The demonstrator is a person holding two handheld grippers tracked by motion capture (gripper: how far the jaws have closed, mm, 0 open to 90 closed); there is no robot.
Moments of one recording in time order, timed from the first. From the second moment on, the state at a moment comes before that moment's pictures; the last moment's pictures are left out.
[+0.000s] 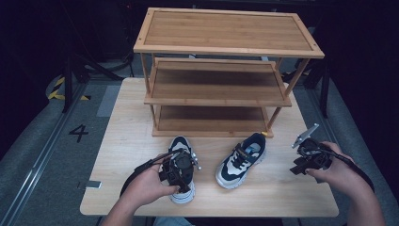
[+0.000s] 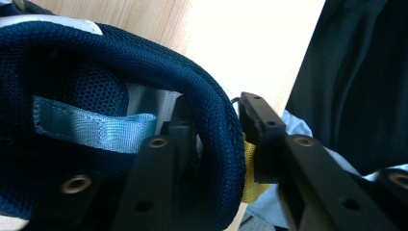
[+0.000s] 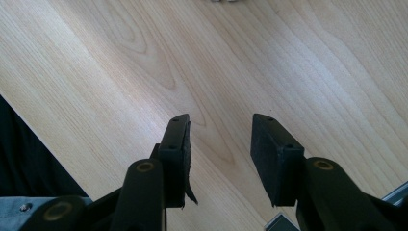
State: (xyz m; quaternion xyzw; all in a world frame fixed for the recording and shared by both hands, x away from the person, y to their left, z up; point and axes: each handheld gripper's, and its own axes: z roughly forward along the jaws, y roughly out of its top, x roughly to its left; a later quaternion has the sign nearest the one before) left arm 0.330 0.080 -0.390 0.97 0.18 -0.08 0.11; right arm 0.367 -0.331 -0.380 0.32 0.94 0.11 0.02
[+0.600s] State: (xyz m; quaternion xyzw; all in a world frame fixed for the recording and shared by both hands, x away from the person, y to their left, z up) left arm 0.308 0.066 -0.348 0.97 0.17 -0.08 0.13; right arm 0.367 -0.333 -0.381 0.33 0.94 0.10 0.03
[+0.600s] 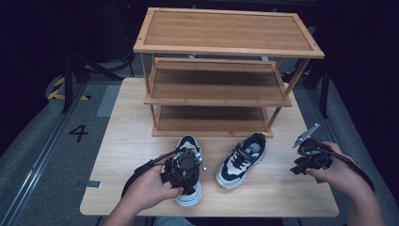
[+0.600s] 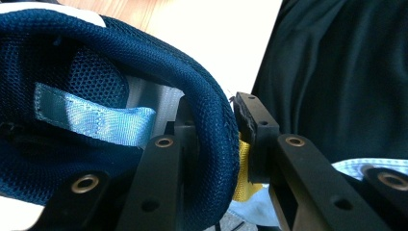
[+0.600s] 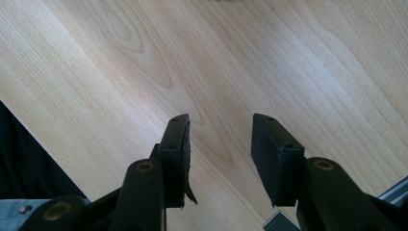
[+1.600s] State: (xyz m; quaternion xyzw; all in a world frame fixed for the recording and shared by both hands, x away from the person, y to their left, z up) left arm 0.296 0.037 -0.262 0.99 0.12 -0.01 0.12; right arm 0.354 -0.340 -0.386 0.34 0.93 0.10 0.02
